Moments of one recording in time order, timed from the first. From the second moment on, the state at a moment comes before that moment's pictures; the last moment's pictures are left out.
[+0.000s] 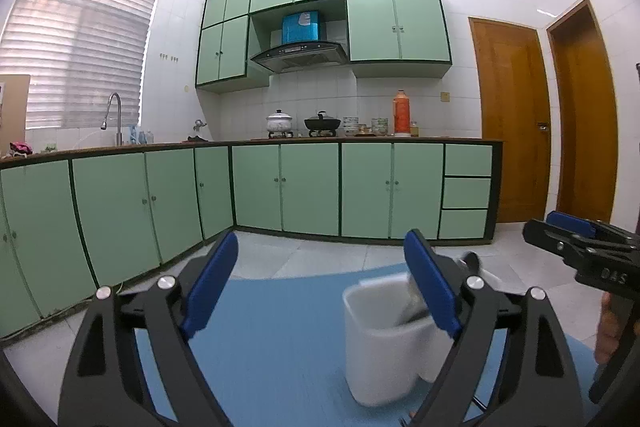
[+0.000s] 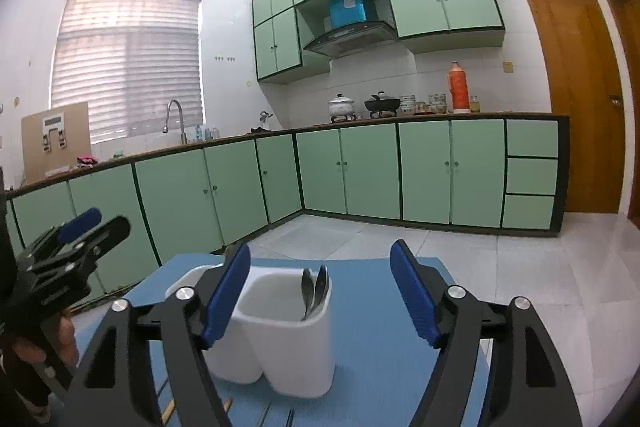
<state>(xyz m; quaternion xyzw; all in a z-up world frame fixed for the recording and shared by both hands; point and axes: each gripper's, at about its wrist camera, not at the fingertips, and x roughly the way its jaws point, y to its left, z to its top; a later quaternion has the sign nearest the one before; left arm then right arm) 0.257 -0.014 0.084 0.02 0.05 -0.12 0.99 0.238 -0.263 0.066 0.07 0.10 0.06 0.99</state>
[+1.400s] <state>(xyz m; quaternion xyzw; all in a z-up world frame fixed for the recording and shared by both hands) 0.070 0.037 -0.032 -0.01 0.20 -0.07 0.98 0.060 -0.231 -0.058 0.08 0.21 0.02 0.97</state>
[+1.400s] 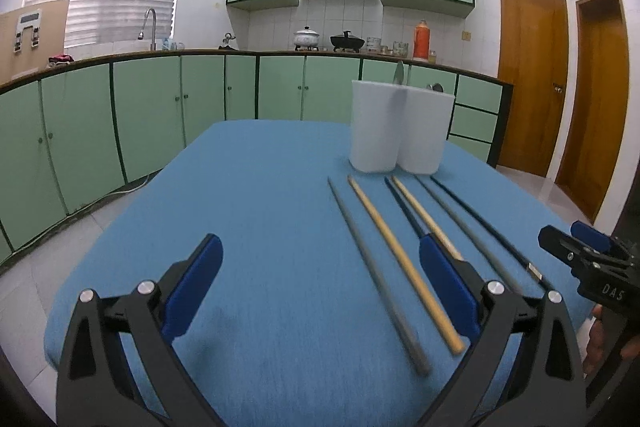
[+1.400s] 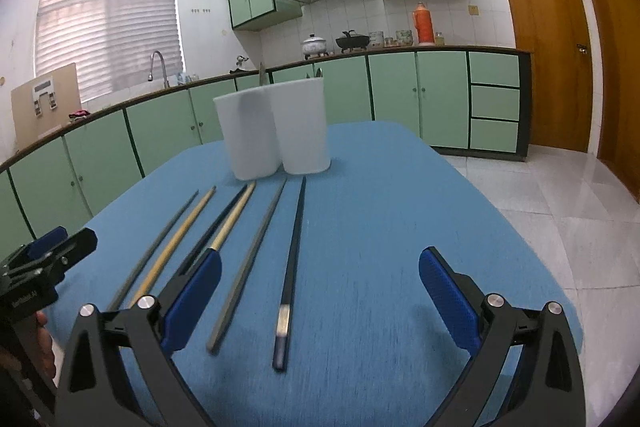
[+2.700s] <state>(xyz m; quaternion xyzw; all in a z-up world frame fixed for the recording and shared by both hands) 0.019 -0.001 -0.076 0.00 0.19 -0.09 0.98 0.037 -0.209 -0.080 0.04 0.21 0.04 0.98</state>
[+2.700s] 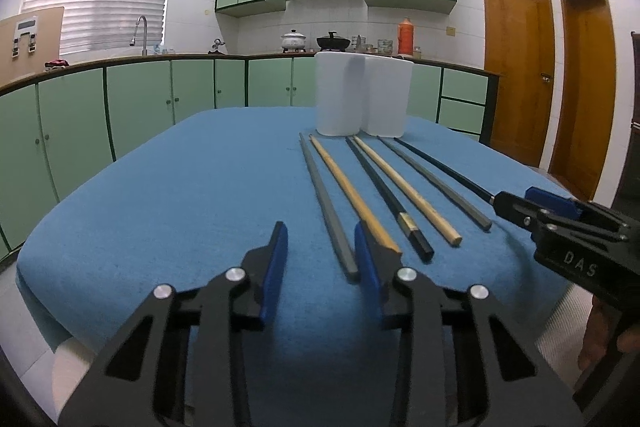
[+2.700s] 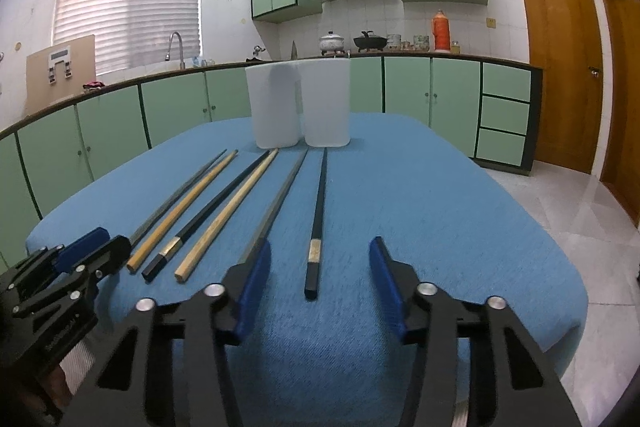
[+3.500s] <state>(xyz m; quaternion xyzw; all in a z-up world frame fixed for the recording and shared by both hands) 0.012 -0.013 -0.073 0.00 0.19 -0.07 0.98 0.022 -0.201 -0.092 0.01 0.20 0.03 0.98</state>
